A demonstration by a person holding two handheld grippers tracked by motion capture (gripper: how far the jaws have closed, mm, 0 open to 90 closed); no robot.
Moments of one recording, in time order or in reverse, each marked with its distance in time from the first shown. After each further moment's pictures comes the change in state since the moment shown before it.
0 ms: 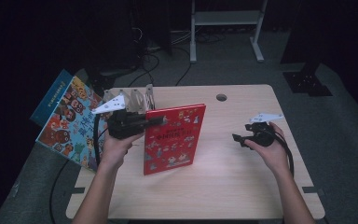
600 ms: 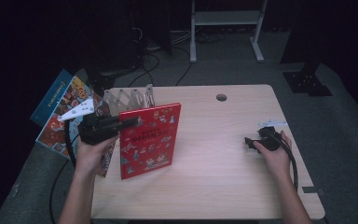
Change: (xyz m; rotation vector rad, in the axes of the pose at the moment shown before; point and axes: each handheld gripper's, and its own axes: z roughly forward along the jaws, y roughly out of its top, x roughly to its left) left arm 0.000 -0.002 -0.068 -0.044 0.110 -0.013; right arm -0.040 -0.046 0.026 0.102 -0.201 0.158
